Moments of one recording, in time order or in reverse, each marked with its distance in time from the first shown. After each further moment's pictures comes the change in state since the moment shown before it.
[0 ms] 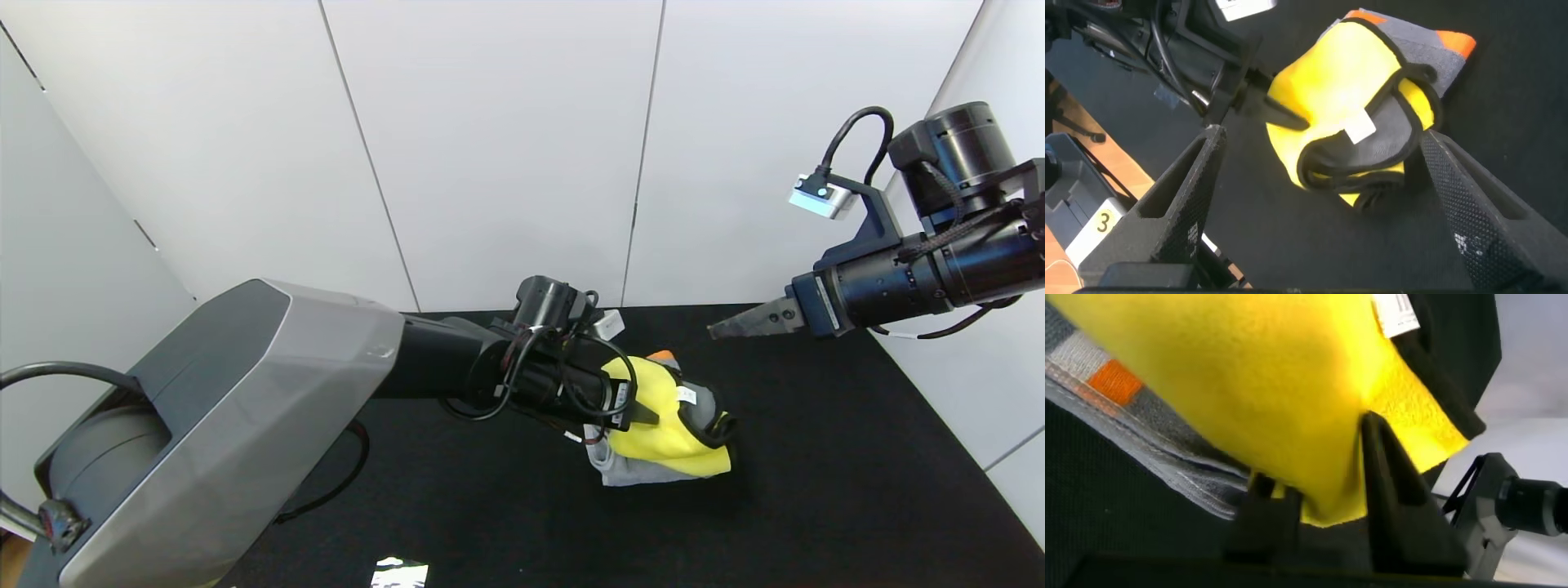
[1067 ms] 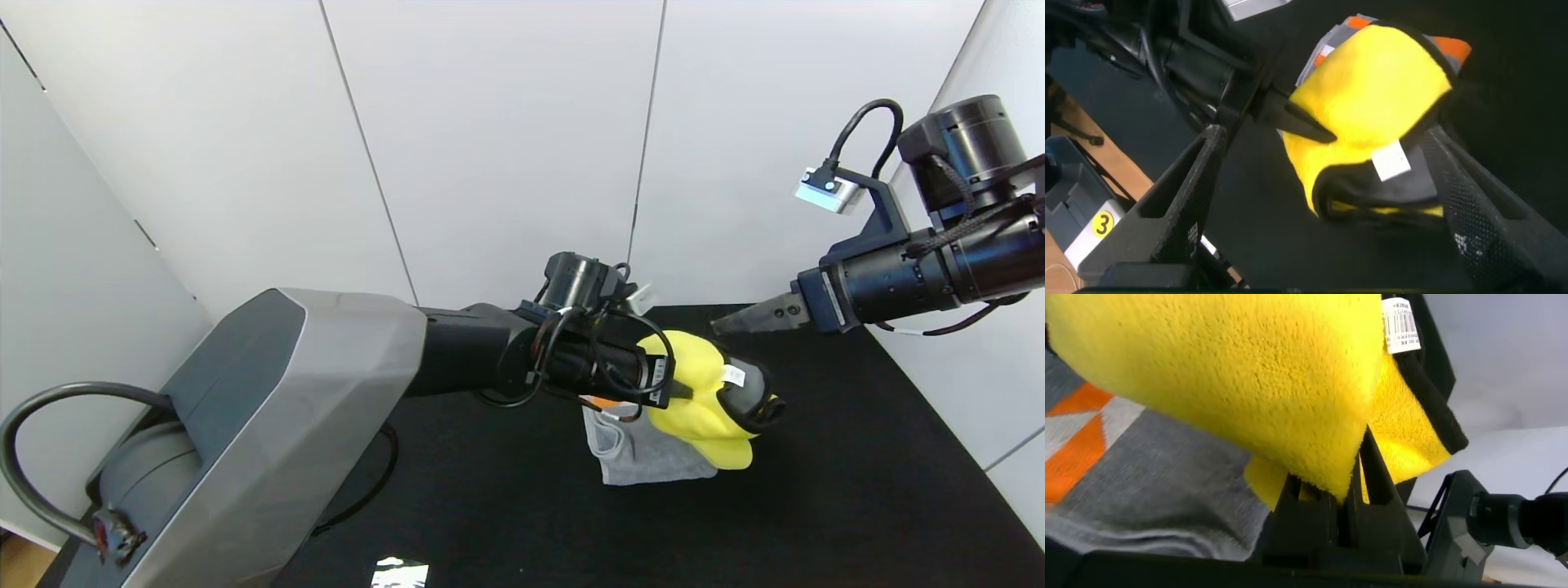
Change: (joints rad) left arm -0.051 0.048 -0.177 -0.004 -0.021 -0.030; right arm -0.006 -0.011 -0.001 -0.001 0.002 -0.001
